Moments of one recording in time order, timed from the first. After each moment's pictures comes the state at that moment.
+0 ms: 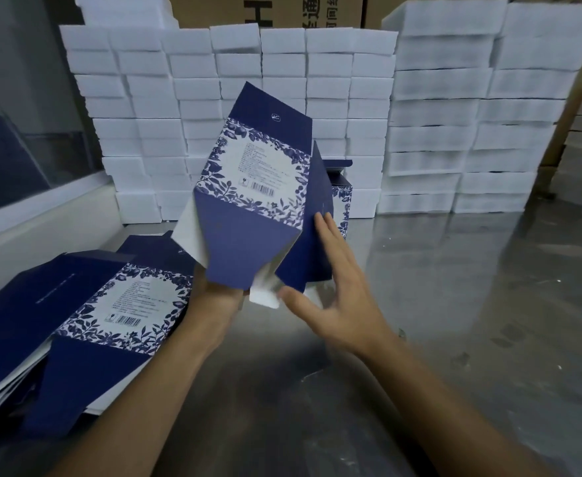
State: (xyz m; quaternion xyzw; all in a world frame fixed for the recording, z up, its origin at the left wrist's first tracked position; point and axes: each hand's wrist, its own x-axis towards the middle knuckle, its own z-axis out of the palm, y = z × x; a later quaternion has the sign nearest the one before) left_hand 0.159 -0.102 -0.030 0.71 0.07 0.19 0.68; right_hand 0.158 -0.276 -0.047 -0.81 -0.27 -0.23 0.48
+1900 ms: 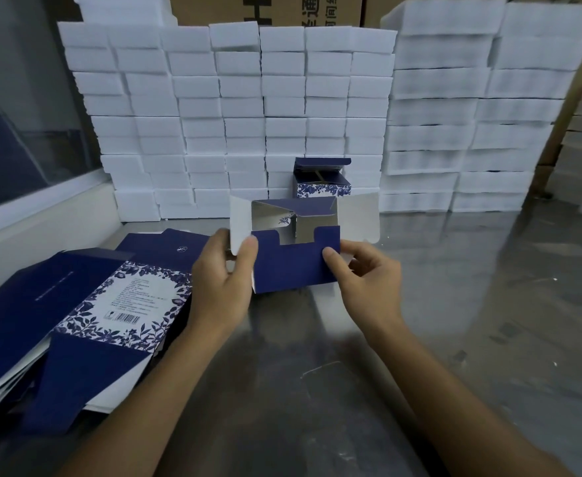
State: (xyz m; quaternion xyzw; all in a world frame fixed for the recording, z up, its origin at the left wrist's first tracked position) left_hand 0.164 -0.102 -0.032 0.77 -0.07 0.33 0.54; right_hand 0.176 -0.286 -0.046 -0.69 -0.09 -0.30 0.65
